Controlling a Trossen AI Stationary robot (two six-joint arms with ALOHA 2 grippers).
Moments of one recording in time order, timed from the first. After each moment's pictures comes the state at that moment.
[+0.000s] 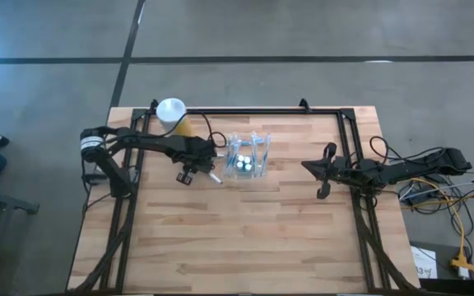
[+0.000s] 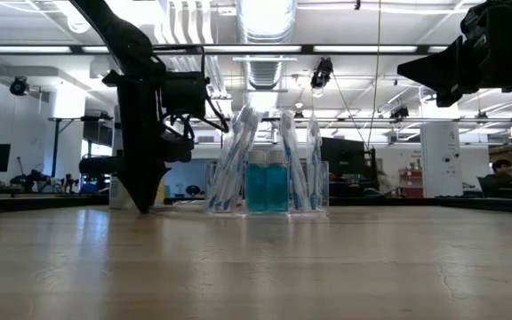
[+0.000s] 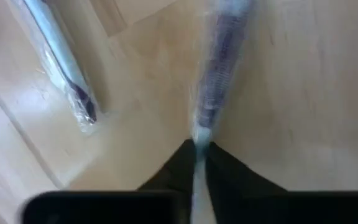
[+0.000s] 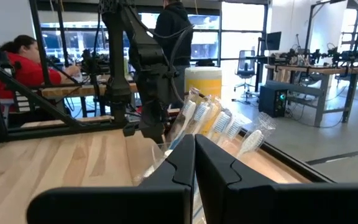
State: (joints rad) left arm 0.30 1.67 0.88 -0.62 -0.20 0.70; right arm 0.14 0.44 0.01 0.54 0.41 0.01
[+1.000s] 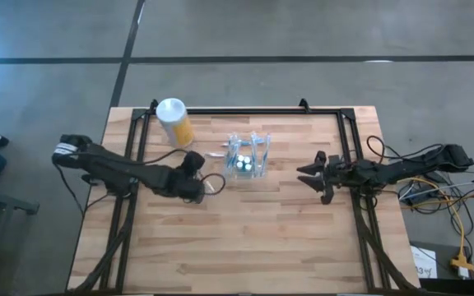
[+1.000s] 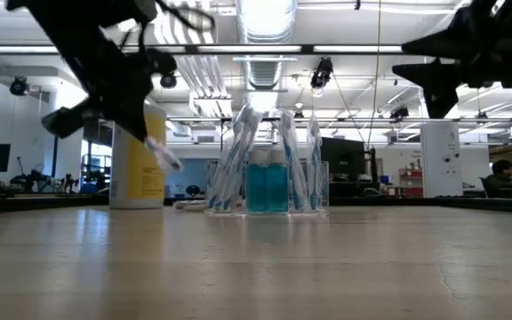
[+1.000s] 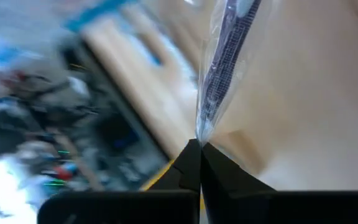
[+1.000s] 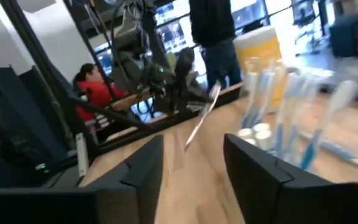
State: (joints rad) left arm -0.22 1.38 0.87 -0.81 -0.81 0.60; right arm 0.16 0.57 0.04 0.59 0.23 0.40
